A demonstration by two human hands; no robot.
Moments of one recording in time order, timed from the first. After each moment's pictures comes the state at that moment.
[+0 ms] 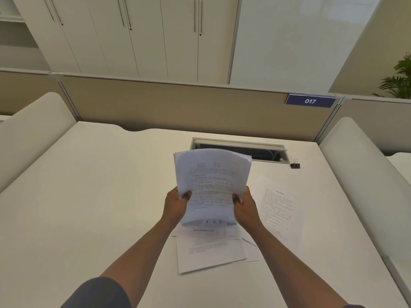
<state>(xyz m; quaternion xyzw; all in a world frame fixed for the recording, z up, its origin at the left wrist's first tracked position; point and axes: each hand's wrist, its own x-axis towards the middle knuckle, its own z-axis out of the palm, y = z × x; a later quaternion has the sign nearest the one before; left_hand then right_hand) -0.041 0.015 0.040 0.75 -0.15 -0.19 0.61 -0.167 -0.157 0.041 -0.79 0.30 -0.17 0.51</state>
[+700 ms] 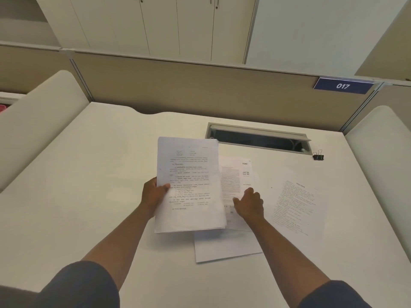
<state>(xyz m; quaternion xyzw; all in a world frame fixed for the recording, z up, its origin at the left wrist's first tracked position) 0.031 0.098 0.017 0.75 0.03 -0.23 0.62 -0.123 -0.137 -0.001 -0.84 0.47 0.04 0.26</state>
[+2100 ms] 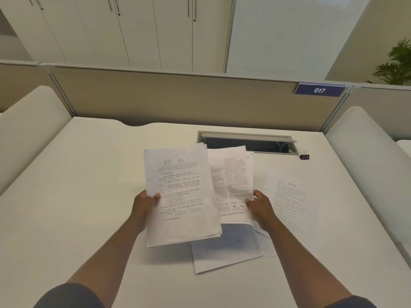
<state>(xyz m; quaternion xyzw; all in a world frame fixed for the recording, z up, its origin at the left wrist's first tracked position) 0.055 0.119 0.009 0.70 0.04 -0.29 0.65 -0.146 -0.157 0.010 -0.68 0.46 -0.09 0.57</state>
